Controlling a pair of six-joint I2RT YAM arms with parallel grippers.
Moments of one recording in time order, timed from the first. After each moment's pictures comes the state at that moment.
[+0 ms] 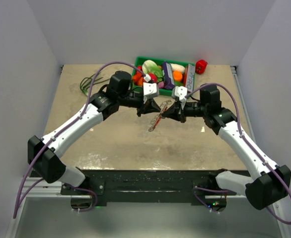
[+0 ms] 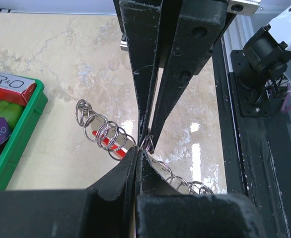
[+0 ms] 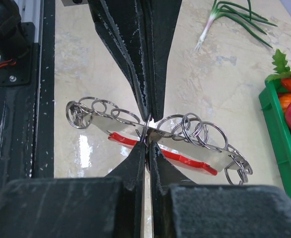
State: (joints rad) left arm -0.66 1.47 1.37 -0.35 0.79 0.34; right arm 0.39 1.15 1.01 -0.30 -0.90 -0.42
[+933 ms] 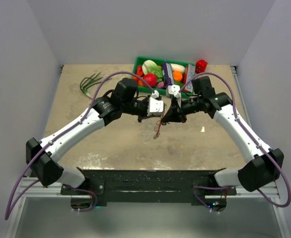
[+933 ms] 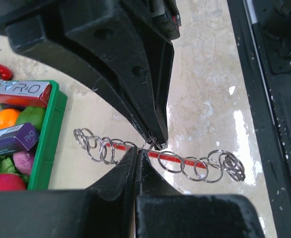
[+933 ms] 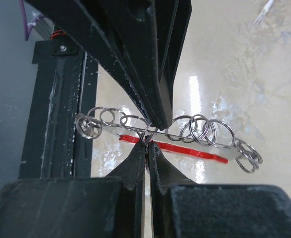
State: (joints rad) left arm -0.76 1.43 1.37 -0.47 0.65 0.63; right arm 0.39 1.34 1.29 -0.81 -1.02 -0.69
